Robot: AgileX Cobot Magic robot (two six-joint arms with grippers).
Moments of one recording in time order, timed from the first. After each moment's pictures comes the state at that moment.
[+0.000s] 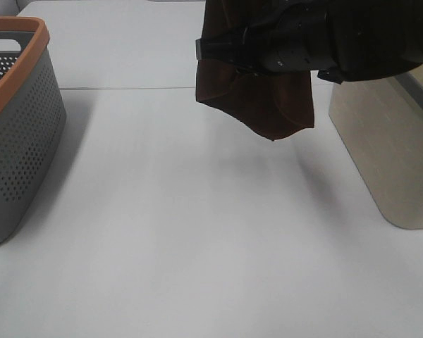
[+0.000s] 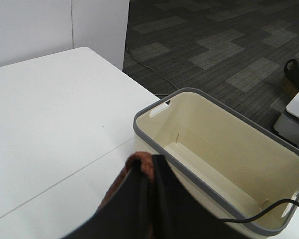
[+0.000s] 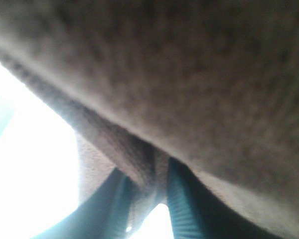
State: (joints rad) left arm -0.62 1.75 -2.10 -0.28 0.73 0.07; right arm 0.68 1.66 -1.05 1.53 -0.38 -1.33
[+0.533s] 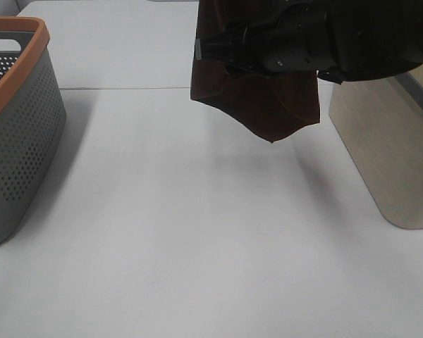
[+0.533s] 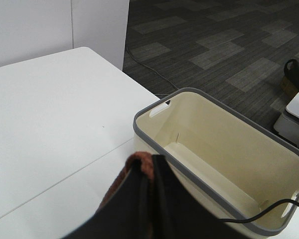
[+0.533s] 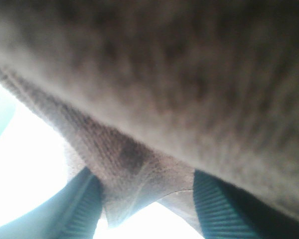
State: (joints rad) left arm -0.62 1.75 -2.10 -0.28 0.73 0.07; right arm 0.68 1.66 -1.05 1.53 -0.37 -1.33
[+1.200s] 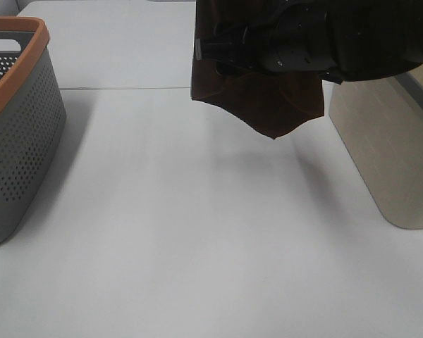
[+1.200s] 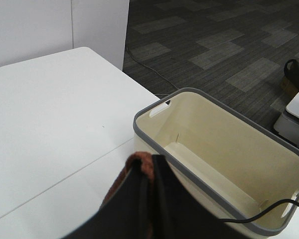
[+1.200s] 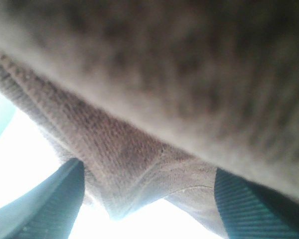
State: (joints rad) left arm -0.62 1.75 -2.10 -0.28 0.73 0.07; right arm 0.68 1.66 -1.05 1.53 -0.37 -1.33
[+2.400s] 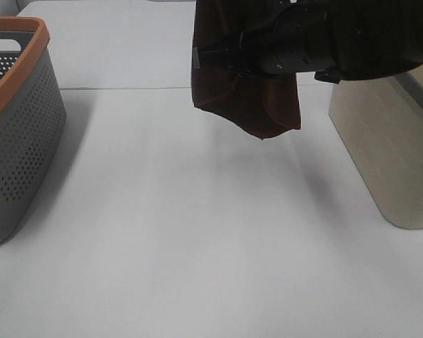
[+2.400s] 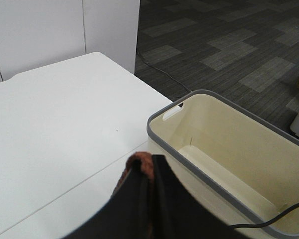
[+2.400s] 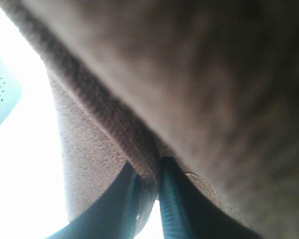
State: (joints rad) left arm -0.62 1.75 -2.10 -0.22 0.72 0.07; right arm 0.68 1.66 -1.05 1.56 -0.34 -1.43
